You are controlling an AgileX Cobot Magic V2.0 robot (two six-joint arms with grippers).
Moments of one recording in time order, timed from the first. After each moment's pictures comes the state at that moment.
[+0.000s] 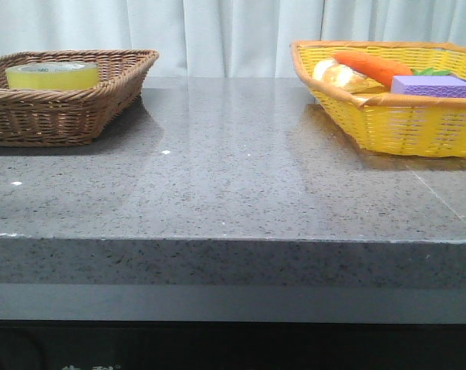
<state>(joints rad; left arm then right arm) -0.42 0.90 -1.10 -0.13 0.98 0.19 0.52 0.71 -0.91 0.00 0.80 0.01</state>
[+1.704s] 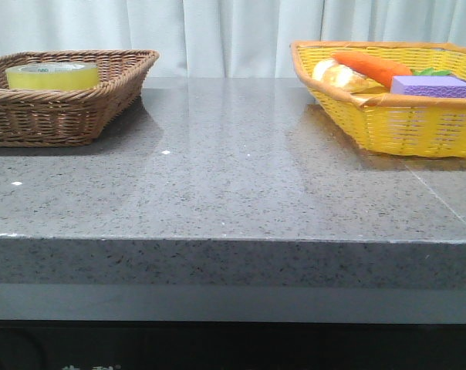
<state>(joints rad) -0.02 0.06 -0.12 -0.16 0.16 0.09 0.52 0.71 -0.91 0.00 0.81 0.01</state>
